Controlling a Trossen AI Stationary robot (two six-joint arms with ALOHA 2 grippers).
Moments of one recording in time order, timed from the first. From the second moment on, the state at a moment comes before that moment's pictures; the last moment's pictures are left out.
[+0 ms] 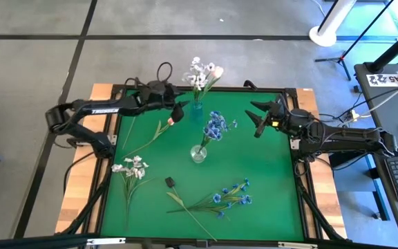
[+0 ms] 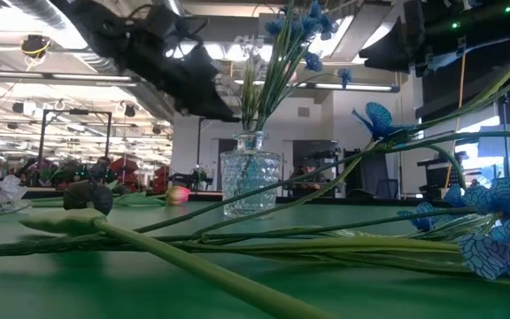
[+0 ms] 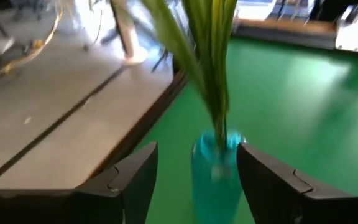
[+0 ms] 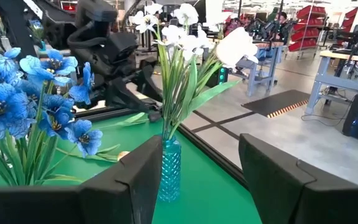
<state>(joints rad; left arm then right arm) 0.52 1.38 0.78 0.17 -0.04 0.09 -0.18 0.69 0.44 0.23 0.35 0.00</state>
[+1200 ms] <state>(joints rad) 0.30 1.36 0.61 -0.71 -0.12 -0.49 -0.18 0.69 0.44 0.23 0.29 0.02</state>
